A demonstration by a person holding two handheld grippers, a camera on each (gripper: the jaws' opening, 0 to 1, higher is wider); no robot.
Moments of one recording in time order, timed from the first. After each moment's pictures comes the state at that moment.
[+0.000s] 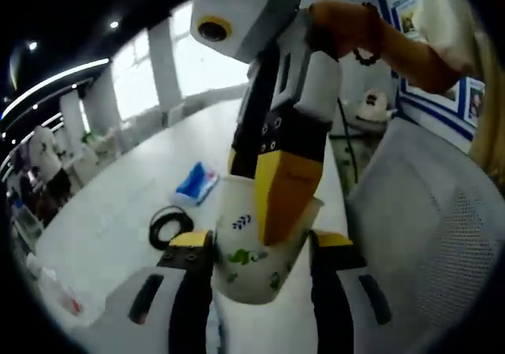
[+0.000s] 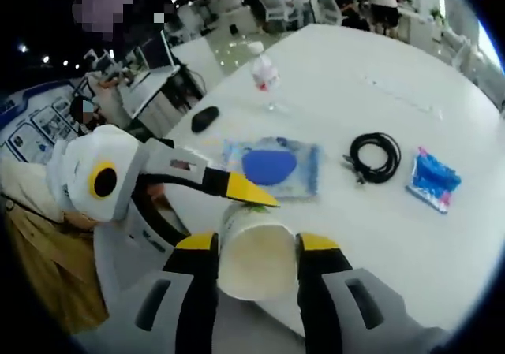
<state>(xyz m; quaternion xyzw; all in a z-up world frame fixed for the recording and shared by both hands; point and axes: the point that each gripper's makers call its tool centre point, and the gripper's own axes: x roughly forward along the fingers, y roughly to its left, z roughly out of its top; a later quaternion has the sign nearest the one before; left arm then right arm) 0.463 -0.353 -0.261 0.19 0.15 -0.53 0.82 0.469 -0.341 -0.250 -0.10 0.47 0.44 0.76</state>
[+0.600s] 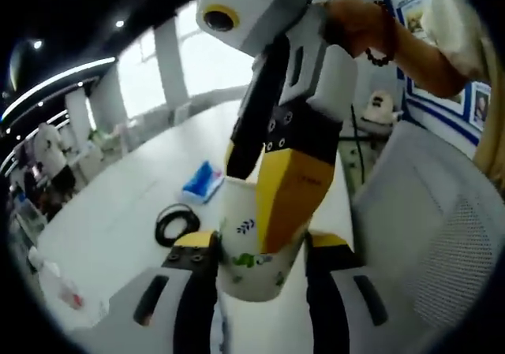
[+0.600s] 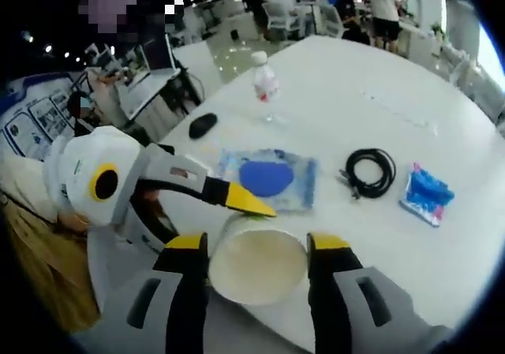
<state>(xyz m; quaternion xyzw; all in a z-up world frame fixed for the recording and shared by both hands) 0.471 -0.346 -0.255 0.16 0.15 -0.51 0.83 0.482 -0.336 -0.238 -0.10 0.43 0.43 0.79</state>
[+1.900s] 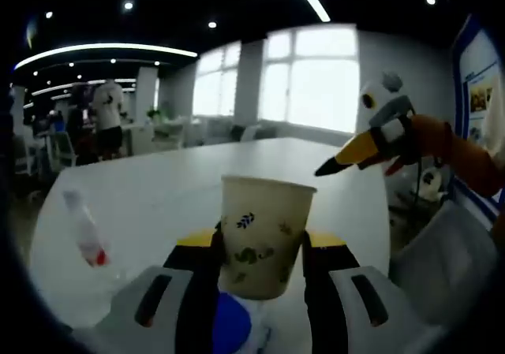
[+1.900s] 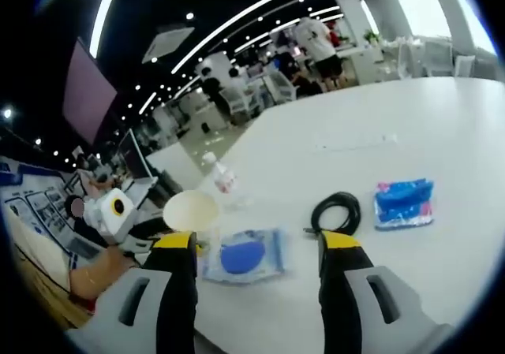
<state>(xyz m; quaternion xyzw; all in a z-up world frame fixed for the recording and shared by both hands) 0.556 -0.255 -0.223 -0.01 0.11 -0.36 0.93 0.555 -0.375 -0.205 0.10 0.30 0.36 0.88</state>
